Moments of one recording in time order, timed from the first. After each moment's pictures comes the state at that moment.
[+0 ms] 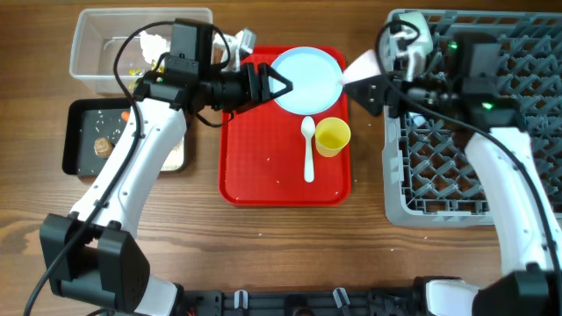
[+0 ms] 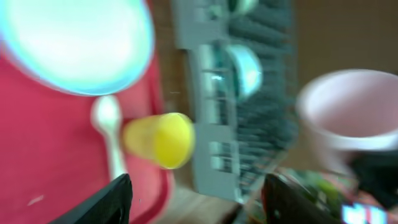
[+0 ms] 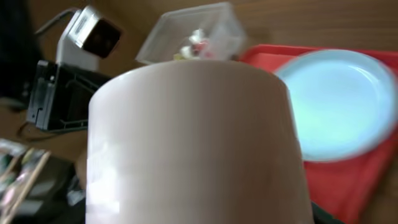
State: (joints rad) left arm -0.26 1.67 1.41 -0.64 0.73 -0.52; right arm -0.01 1.45 1.23 -0.57 -0.89 0.08
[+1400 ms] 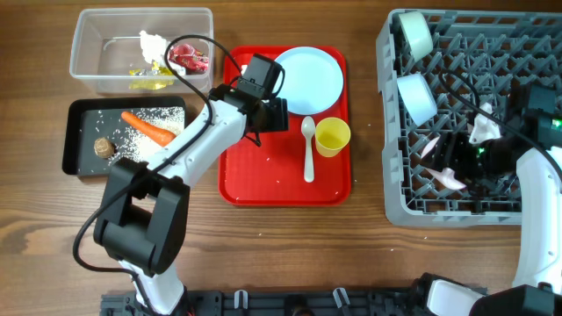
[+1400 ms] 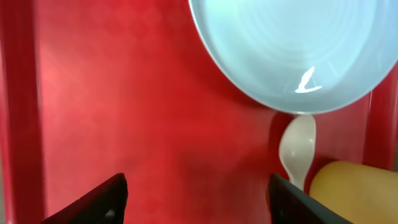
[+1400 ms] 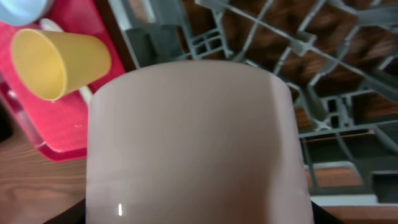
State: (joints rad) left arm -0.47 1.90 1.36 -0.62 0.00 -0.50; right arm -0.31 1.39 1.23 -1.35 -0.31 0.09
